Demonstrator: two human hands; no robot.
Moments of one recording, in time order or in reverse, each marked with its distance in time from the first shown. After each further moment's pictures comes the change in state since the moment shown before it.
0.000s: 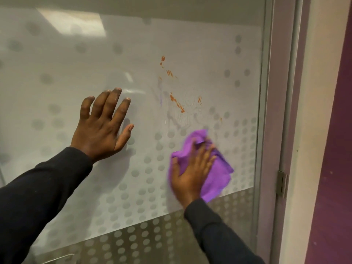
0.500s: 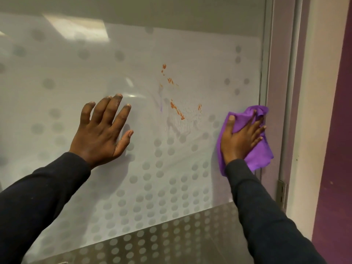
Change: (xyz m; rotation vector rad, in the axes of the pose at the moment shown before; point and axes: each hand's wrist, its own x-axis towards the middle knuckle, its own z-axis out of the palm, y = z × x) left_hand 0.000 0.000 0.000 -0.002 -0.016 -0.005; right_hand 0.165 0.067 -0.055 -0.008 0.093 0.383
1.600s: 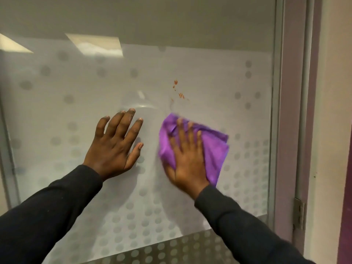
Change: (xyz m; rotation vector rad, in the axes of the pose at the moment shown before) left_hand 0.000 -0.001 0.000 0.021 -0.005 0.009; right_hand -0.116 -0.078 0.031 -0.120 -0.238 -1.041
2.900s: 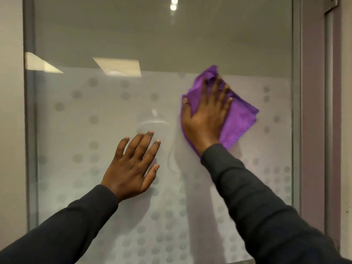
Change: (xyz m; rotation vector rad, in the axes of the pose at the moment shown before) left_hand 0.000 -0.001 0.000 0.009 -0.058 -0.018; right_hand 0.166 0.010 -0.039 -0.010 0.272 0.349
